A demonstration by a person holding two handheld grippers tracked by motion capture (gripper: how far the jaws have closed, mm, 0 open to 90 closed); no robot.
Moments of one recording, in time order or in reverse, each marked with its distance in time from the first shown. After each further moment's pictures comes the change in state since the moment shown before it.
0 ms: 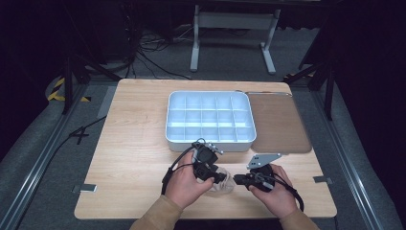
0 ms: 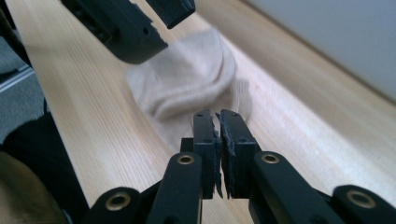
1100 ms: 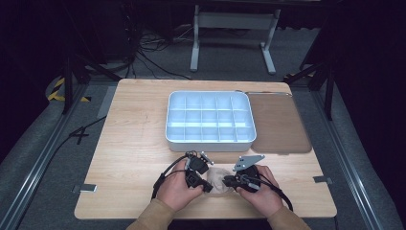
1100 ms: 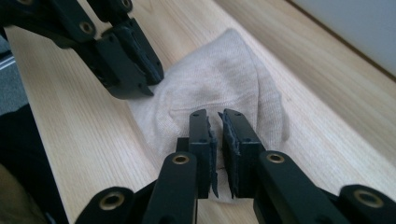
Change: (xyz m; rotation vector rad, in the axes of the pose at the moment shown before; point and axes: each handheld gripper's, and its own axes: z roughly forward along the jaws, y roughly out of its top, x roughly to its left) left arm 0.018 -0.032 0.031 0.201 -0.094 -0.066; right arm 0.010 0.006 0.036 0.060 0.003 -0.049
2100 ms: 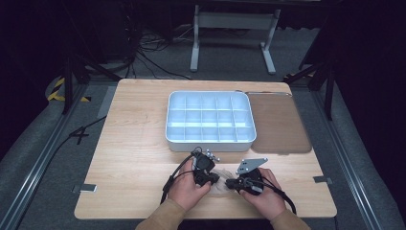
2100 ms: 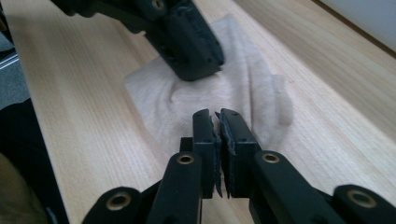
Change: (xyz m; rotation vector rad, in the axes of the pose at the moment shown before) left arm -0.003 0.011 0.017 -0.155 0.092 0.016; right arm -0.004 -0.014 -0.001 -0.011 0.014 -0.001
